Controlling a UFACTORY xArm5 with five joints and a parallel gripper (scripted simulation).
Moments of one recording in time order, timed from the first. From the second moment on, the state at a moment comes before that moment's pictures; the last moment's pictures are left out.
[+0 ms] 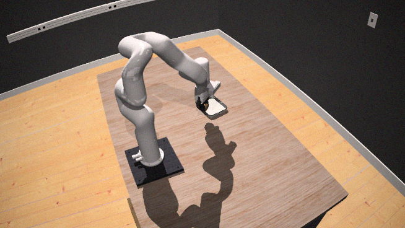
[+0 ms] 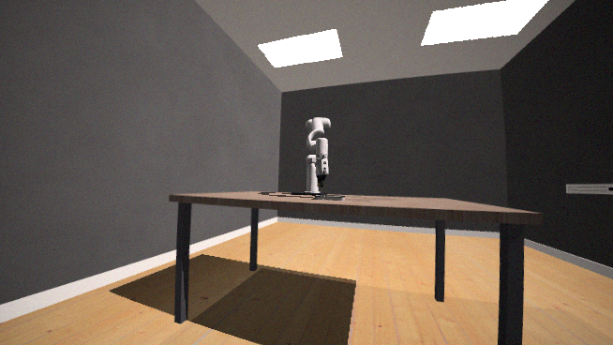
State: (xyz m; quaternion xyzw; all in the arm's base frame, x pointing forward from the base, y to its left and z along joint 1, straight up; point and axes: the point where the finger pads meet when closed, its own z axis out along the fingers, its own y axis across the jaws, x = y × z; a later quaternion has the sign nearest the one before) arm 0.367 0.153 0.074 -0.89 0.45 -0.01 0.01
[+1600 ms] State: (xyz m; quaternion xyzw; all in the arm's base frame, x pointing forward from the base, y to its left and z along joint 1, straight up) arm 0.444 0.223 0.051 -0.89 0.45 0.00 0.00
